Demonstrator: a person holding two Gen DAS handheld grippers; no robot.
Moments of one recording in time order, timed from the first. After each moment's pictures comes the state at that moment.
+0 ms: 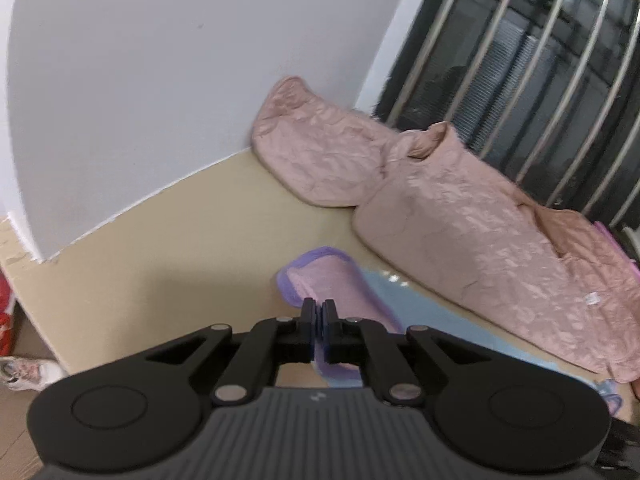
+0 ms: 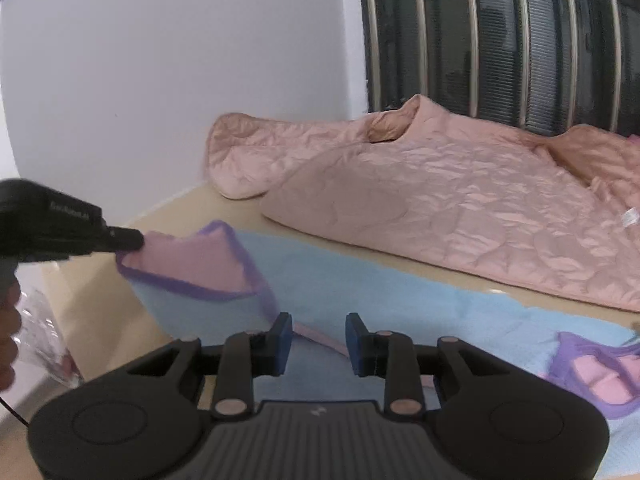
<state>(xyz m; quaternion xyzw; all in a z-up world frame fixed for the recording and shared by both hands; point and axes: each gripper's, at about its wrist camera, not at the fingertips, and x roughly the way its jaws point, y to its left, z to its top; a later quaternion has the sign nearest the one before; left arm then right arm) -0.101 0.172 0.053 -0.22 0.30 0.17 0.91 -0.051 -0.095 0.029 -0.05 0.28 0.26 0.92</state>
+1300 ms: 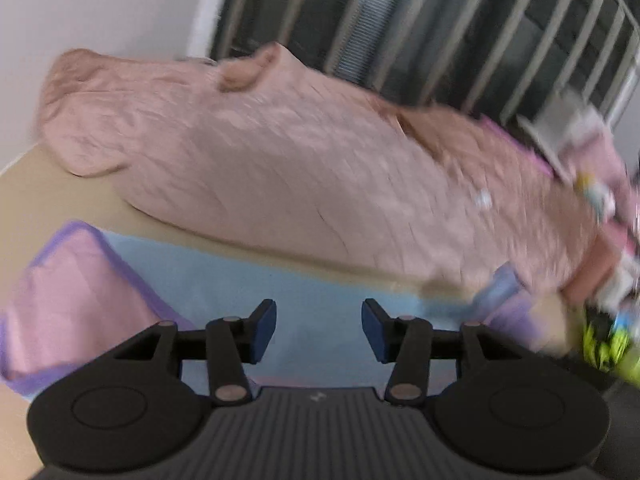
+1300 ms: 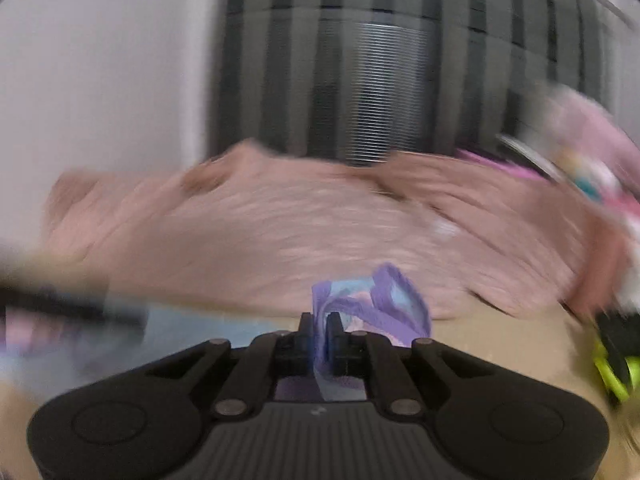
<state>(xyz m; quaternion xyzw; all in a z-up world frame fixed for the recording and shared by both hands) -0.019 0.053 0.060 -0.16 0.35 -0.04 0.92 -0.027 -0.147 0.028 -0.09 0.26 0.09 0.96</state>
